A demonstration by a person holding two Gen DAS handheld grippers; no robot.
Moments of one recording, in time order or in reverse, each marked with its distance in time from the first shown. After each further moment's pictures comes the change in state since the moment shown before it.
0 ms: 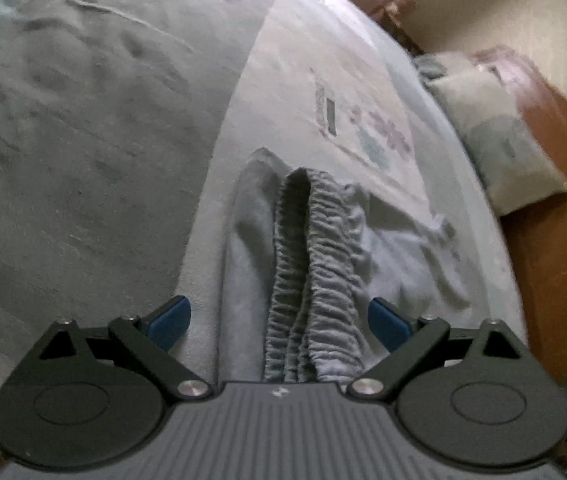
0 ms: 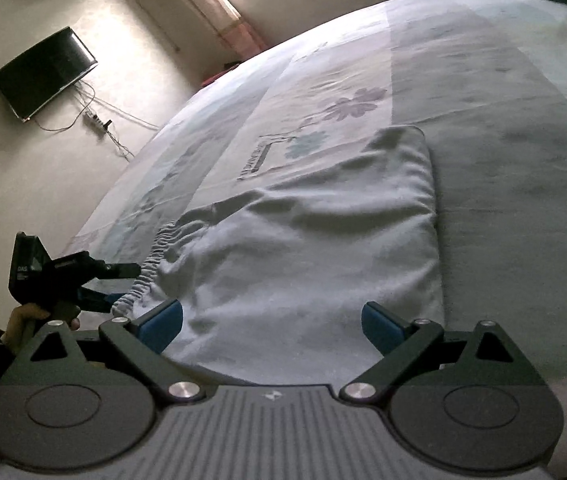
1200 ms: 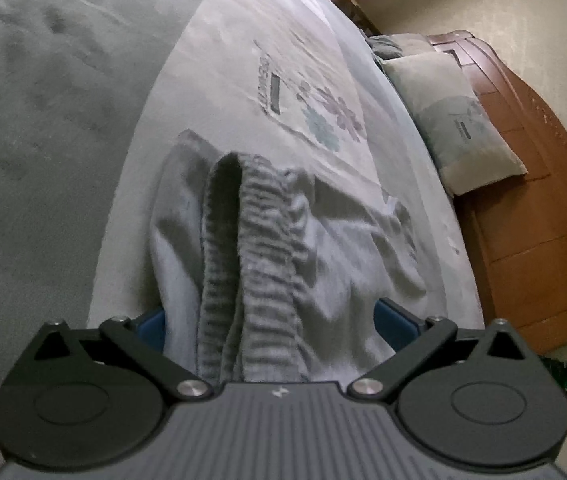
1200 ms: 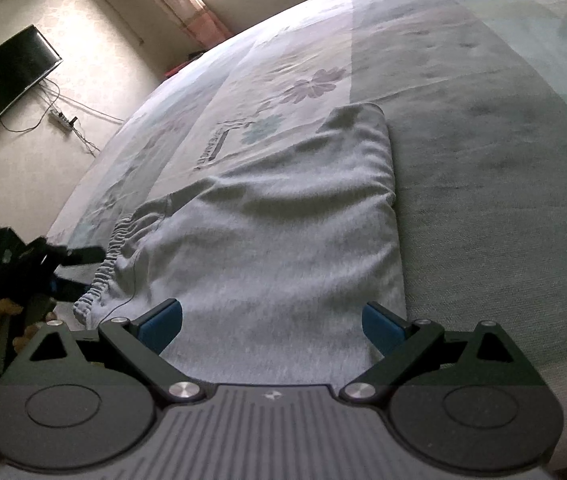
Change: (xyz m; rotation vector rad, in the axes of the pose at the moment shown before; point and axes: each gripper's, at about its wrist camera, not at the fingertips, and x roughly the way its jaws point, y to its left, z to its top) left arm 0.027 -0.013 0.014 0.035 0.080 -0.137; right arm 0.013 -0.016 0.000 0.050 0.041 -0.084
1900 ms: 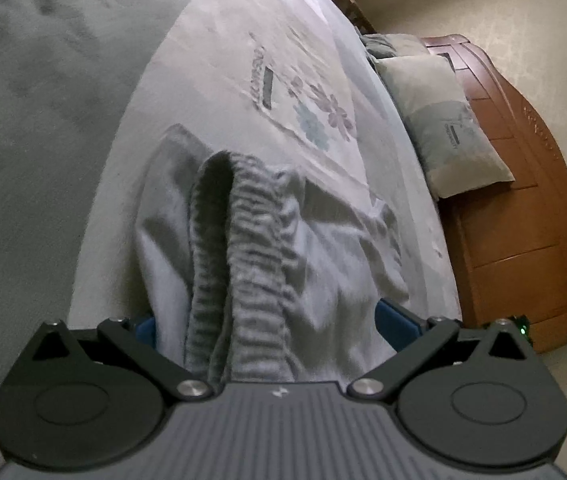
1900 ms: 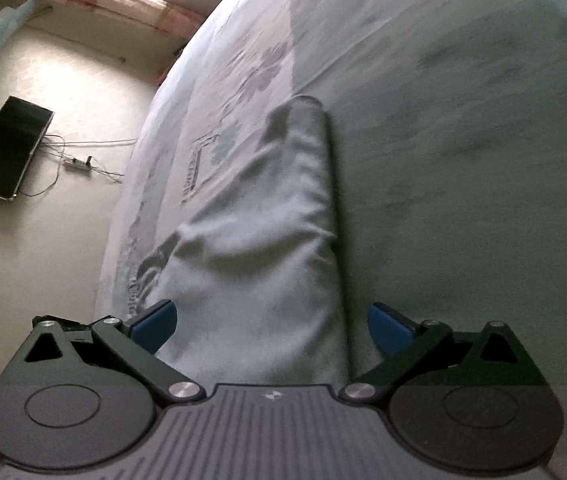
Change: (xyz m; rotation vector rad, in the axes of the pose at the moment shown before) left arm 0.011 0.003 0.010 -0.029 0.034 -0.063; right arm 0.031 -0.086 0.058 0.304 0.147 0.236
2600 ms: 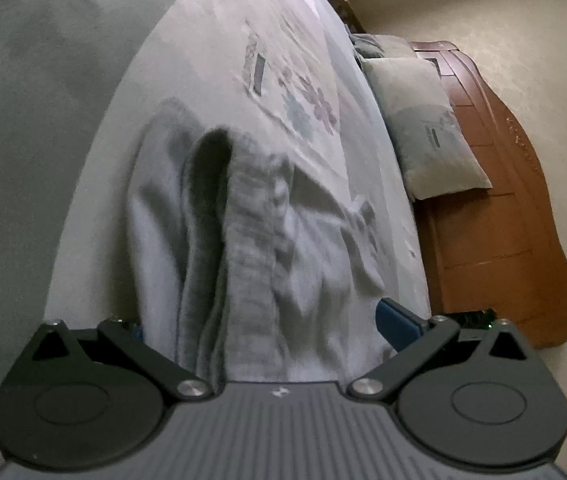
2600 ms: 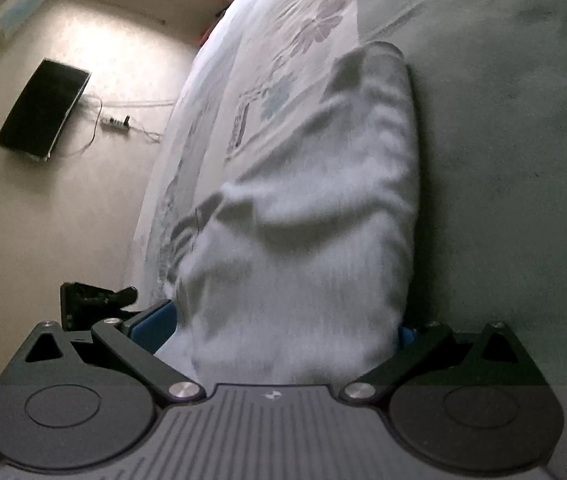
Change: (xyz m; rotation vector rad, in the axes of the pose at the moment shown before) left arm 0.006 0.008 0.000 -0.040 0.021 -0.094; right arm 0.037 0.026 -0.011 -0.035 0.116 0.108
